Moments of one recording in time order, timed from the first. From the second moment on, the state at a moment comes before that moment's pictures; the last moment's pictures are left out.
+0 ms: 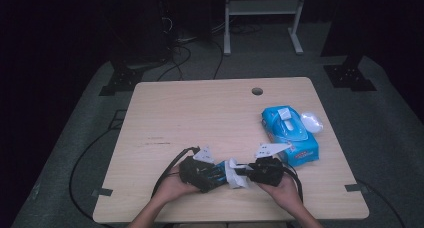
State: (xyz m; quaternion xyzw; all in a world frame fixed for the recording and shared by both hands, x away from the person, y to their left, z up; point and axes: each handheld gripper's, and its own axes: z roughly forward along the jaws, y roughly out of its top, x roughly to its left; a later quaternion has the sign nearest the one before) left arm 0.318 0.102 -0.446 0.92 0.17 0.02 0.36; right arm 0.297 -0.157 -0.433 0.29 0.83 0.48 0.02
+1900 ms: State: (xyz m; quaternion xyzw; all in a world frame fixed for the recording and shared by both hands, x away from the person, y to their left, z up) left arm 0.318 0.073 -0.463 0.94 0.15 0.06 0.30; right arm 0.297 -0.239 -0.428 0.38 0.79 0.48 0.09
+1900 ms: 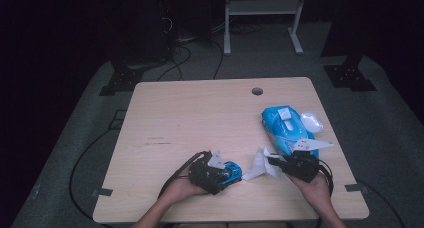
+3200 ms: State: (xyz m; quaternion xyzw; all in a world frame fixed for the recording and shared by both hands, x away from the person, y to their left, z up) left arm 0.377 0.080 -0.443 0.93 0.19 0.09 0.31; right arm 0.294 -0.260 -0.433 0.37 0.80 0.47 0.10
